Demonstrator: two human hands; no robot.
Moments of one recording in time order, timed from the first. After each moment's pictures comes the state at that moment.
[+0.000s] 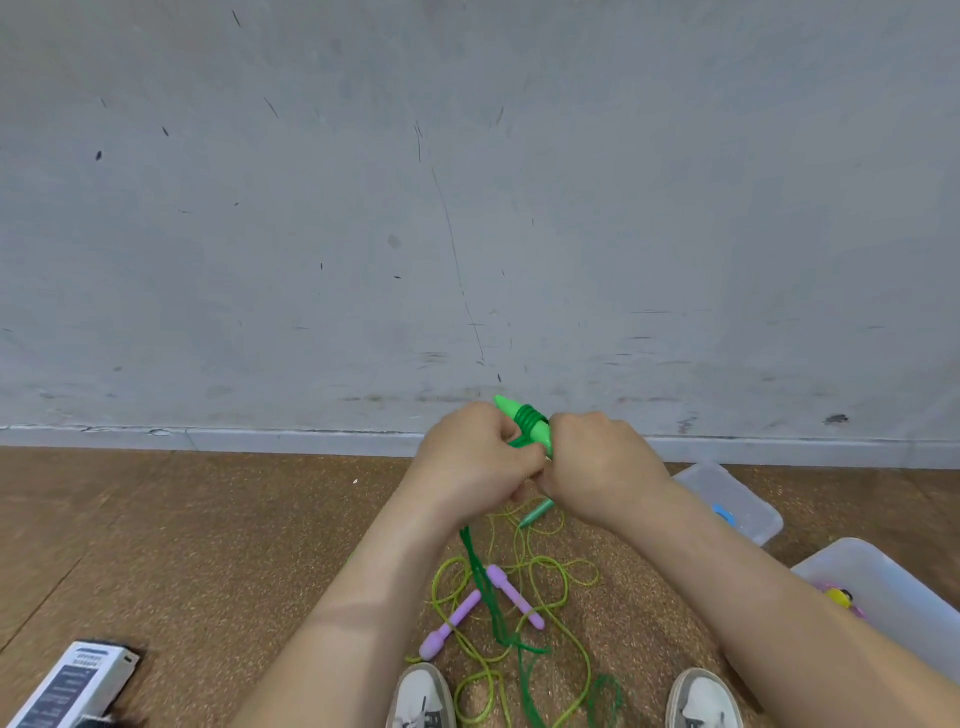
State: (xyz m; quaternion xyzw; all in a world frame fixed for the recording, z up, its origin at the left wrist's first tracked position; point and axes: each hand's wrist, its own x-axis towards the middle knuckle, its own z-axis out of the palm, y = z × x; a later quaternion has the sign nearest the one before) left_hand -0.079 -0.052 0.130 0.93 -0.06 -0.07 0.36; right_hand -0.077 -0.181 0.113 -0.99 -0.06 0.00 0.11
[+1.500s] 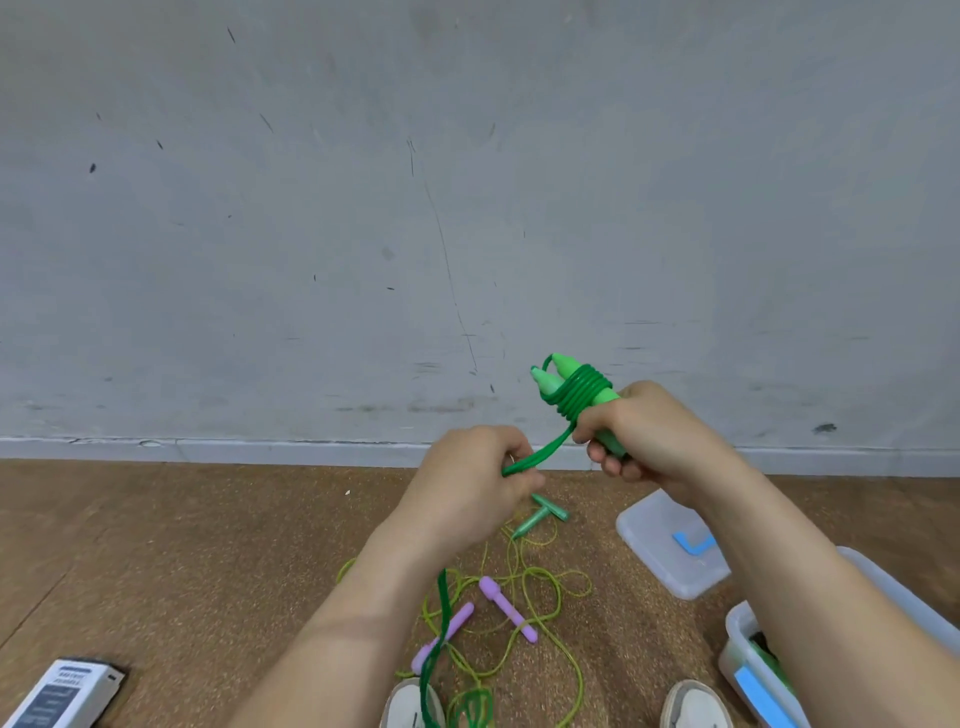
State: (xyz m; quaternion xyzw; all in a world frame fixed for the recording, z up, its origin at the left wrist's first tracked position) left_hand -0.076 -0.051 0.116 0.95 -0.16 -0.03 0.27; right_hand -0.069 -0.226 0.144 -0.81 0.11 0.10 0.57
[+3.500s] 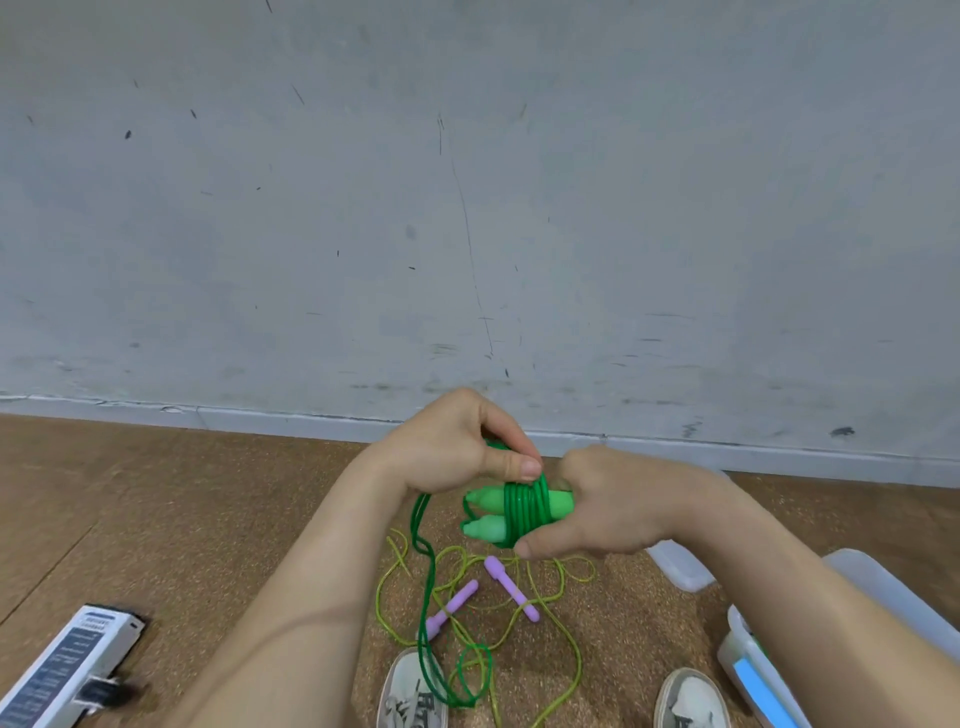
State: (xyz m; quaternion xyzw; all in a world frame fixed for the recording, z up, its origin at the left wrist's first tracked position) left_hand -0.067 -0.016 0.130 0.83 -0.22 -0.17 0.48; right_hand -0.103 -0.196 0.137 -0.92 -0.24 0.22 0.23
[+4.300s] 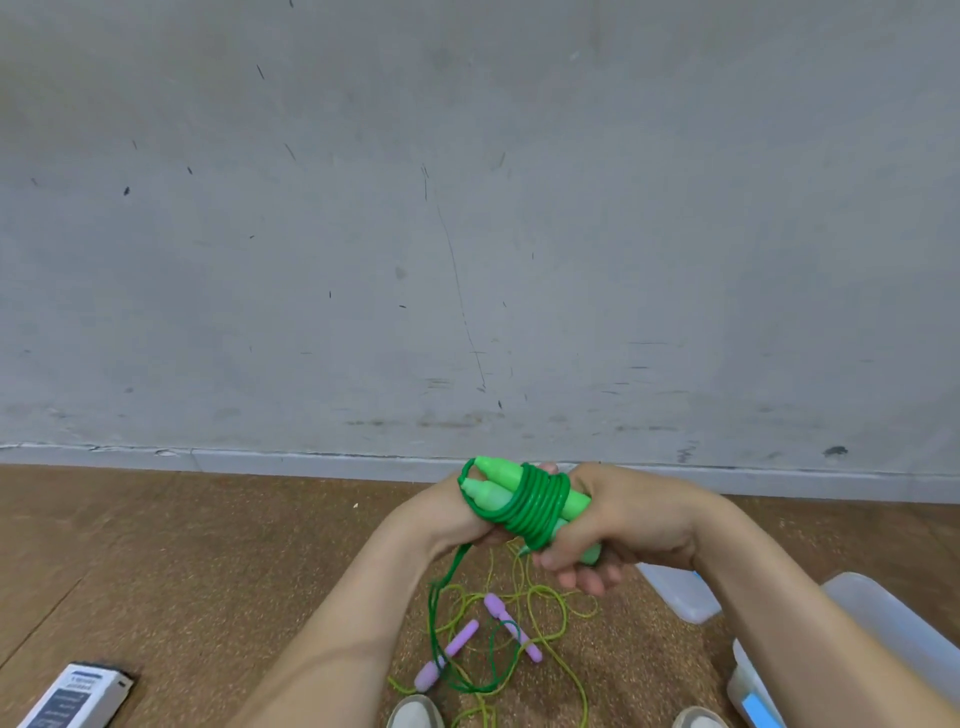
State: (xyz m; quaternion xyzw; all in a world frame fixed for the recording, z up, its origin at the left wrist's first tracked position) left_hand -0.073 -0.046 0.106 0.78 -0.13 -0.22 0.57; right_hand -0.094 -0.218 0.136 -0.73 -0.16 0.38 0.54
